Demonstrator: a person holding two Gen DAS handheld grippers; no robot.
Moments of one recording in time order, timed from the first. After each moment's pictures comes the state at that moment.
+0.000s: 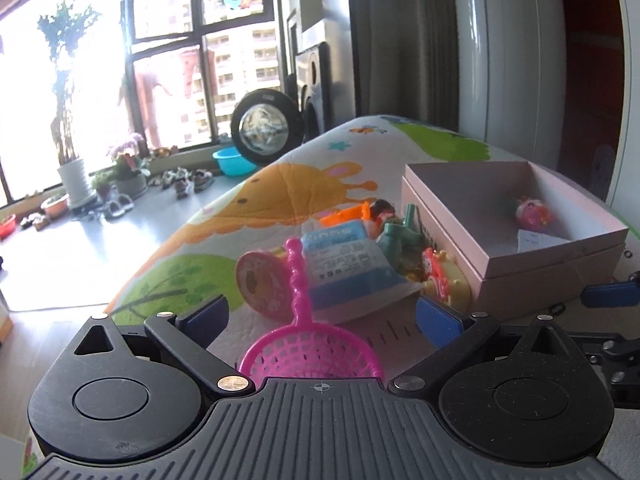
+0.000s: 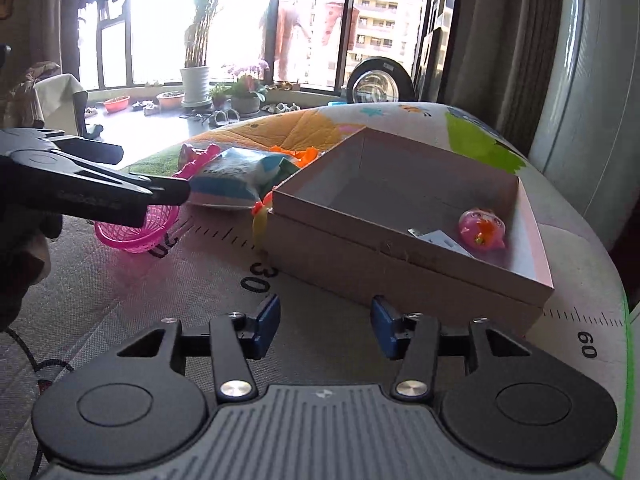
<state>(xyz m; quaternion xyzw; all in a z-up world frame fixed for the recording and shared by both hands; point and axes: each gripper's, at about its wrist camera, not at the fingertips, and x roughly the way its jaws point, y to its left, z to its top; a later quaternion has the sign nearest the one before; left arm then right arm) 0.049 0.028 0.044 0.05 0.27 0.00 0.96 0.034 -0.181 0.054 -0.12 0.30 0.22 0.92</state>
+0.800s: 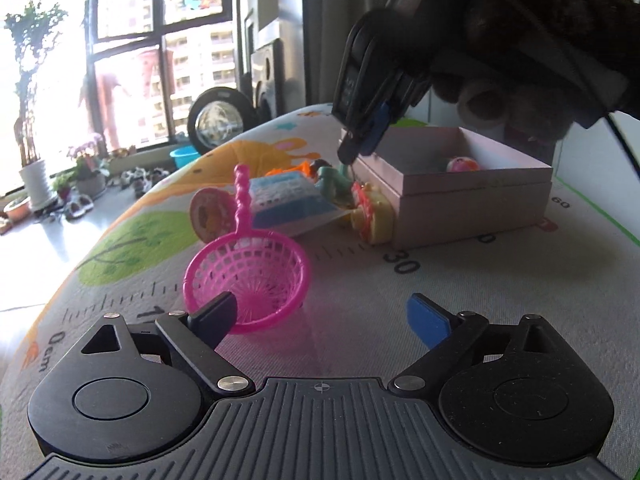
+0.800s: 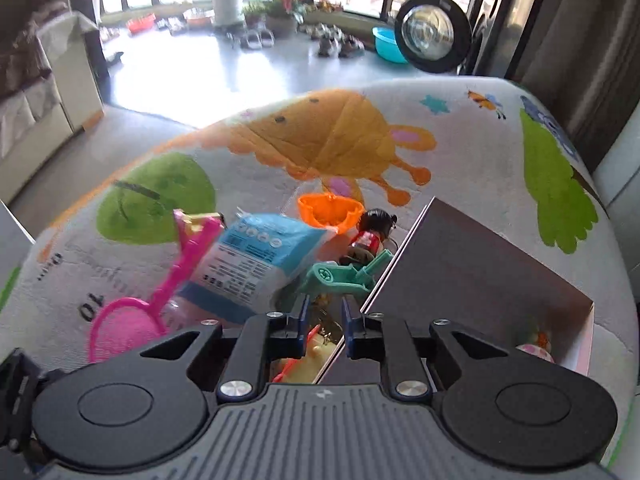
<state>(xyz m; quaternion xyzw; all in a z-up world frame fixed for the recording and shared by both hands) -0.017 0.024 0.012 0.03 0.26 -0.07 0.96 0.189 -0.055 0.107 -0.21 0.45 0.24 0.83</state>
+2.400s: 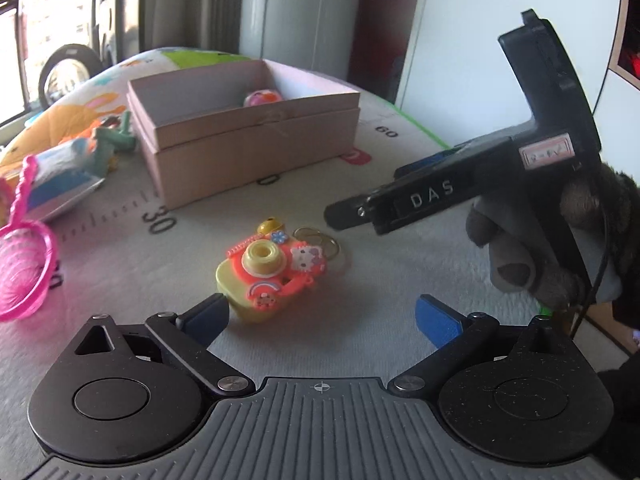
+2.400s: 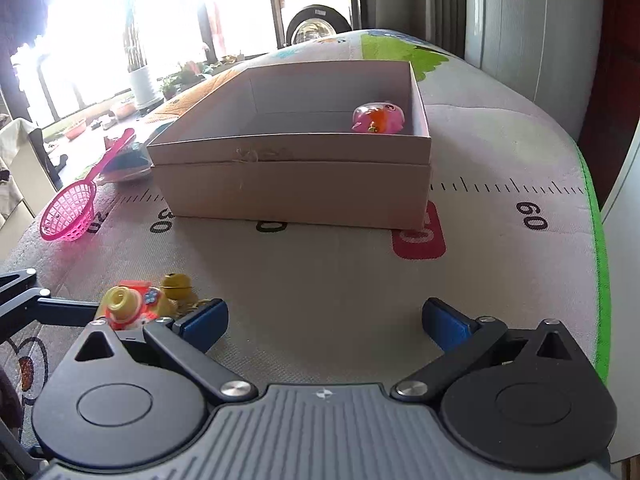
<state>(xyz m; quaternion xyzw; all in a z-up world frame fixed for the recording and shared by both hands) -0.017 -0.077 0.001 0.05 0.36 -0.29 0.89 0.046 -0.278 0.032 -0.01 0.39 0.17 0.91</state>
